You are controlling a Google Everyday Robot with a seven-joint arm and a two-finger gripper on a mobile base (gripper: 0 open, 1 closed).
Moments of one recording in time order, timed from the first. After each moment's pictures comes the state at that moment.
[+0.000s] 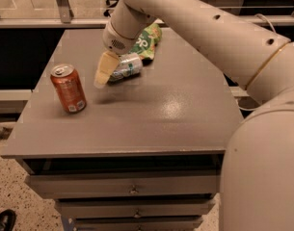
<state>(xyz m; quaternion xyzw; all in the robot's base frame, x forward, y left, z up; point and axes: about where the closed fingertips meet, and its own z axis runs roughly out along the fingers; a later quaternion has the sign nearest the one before) 0.668 0.102 0.881 -0.64 0.71 0.11 0.28</state>
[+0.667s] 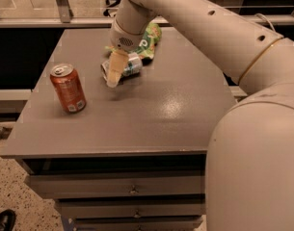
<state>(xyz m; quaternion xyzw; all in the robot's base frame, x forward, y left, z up) 0.678 0.077 0.873 -0.68 0.69 0.07 0.24</state>
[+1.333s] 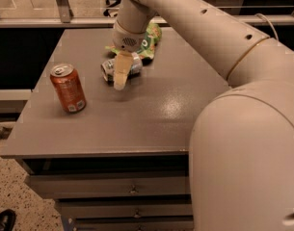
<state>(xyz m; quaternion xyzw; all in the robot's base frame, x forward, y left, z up) 0.672 0.068 0.862 -0.72 0.66 0.08 0.18</state>
